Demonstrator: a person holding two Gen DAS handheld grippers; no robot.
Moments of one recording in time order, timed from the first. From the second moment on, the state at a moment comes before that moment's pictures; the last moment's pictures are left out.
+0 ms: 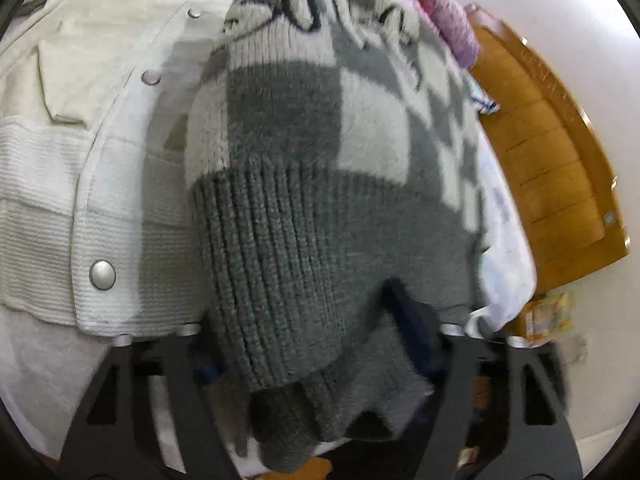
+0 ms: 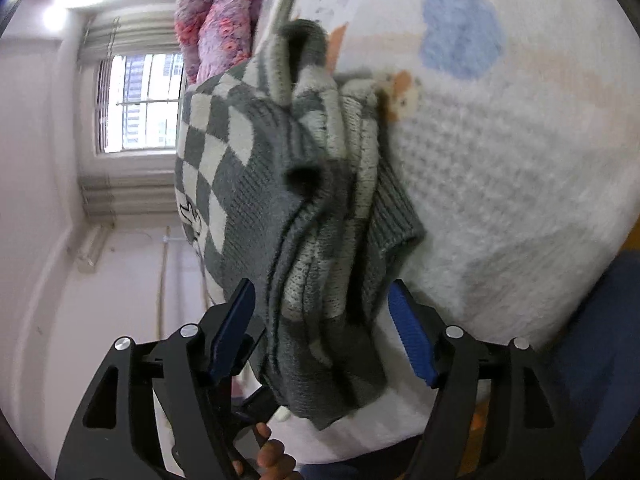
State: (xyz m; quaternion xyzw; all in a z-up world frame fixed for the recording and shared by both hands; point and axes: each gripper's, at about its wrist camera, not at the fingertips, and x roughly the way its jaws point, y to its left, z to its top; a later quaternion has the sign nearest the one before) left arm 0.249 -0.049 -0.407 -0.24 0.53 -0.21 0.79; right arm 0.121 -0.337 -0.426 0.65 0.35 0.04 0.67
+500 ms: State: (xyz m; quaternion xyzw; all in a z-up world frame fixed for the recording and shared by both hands) left arm 0.274 -0.048 -0.346 -0.31 0.51 -0.25 0.76; right arm 0.134 -0.317 -0.450 0.77 0.25 0.10 0.58
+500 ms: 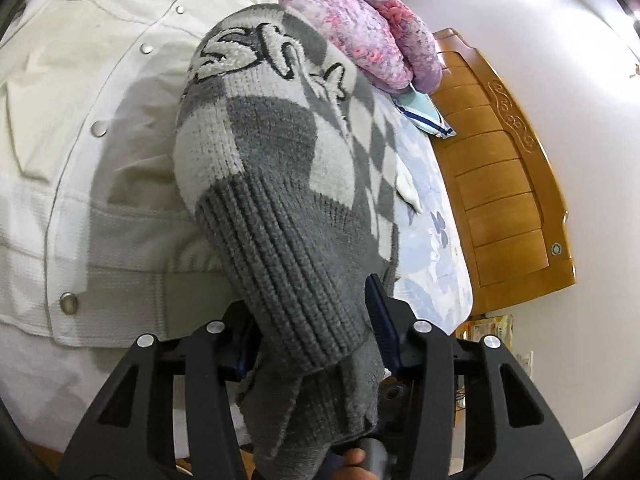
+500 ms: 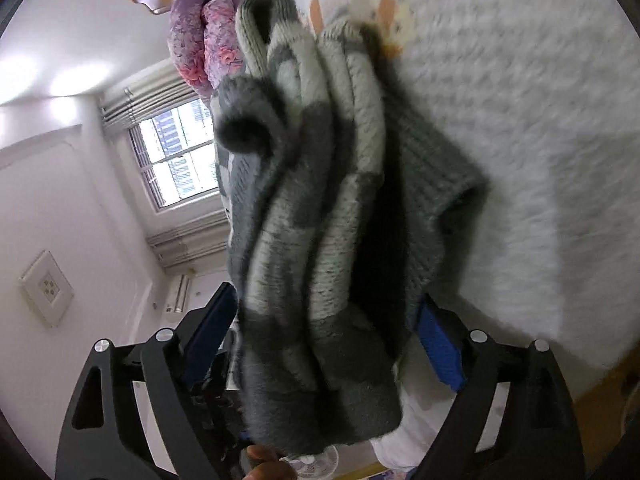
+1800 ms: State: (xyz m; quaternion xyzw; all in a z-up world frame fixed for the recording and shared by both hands) left arm 0.387 -0.020 -0.361 -0.21 0.50 -0.20 0.82; right arm 0.215 -0.335 -0.350 0.50 0.33 0.07 0.80
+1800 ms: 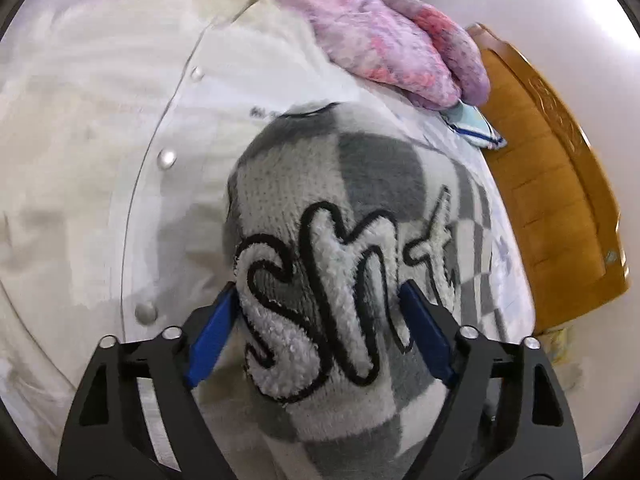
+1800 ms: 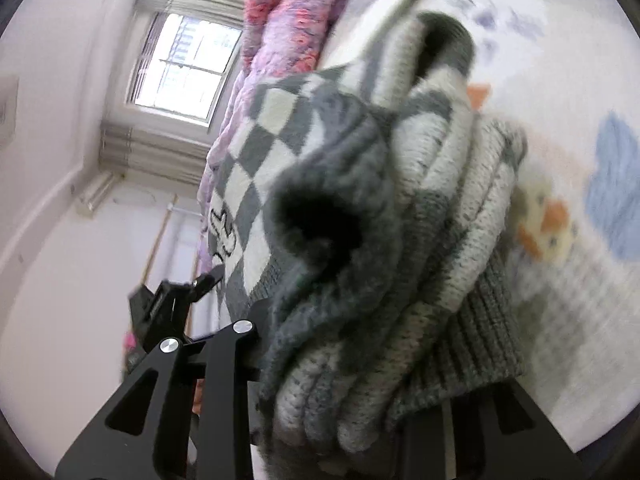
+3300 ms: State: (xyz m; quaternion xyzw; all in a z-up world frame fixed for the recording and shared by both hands) left arm 0.315 -0.201 -0.344 -0.09 0.49 -0.28 0.82; right arm 0.083 -0.486 -0.336 0.38 0.38 -0.20 0.82
